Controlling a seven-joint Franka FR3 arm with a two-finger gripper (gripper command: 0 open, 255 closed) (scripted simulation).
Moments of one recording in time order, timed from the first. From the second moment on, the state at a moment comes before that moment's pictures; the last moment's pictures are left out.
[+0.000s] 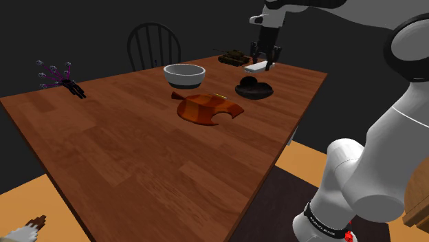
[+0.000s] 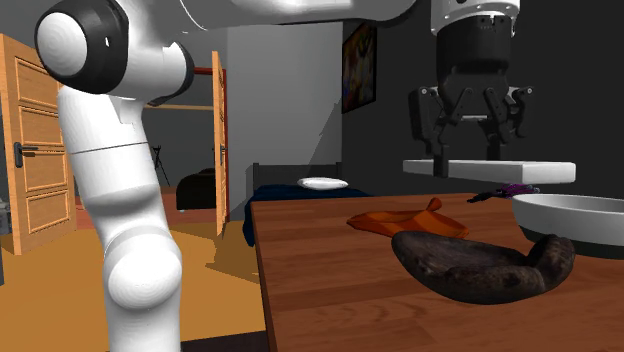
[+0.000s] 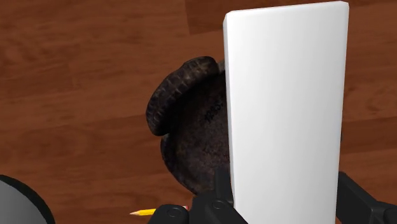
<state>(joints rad) 0.39 -0.20 -0.79 -1.65 -0.13 1.53 -1.82</state>
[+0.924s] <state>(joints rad) 0.38 -0.24 -0.78 -1.81 -0.16 1.65 -1.79</state>
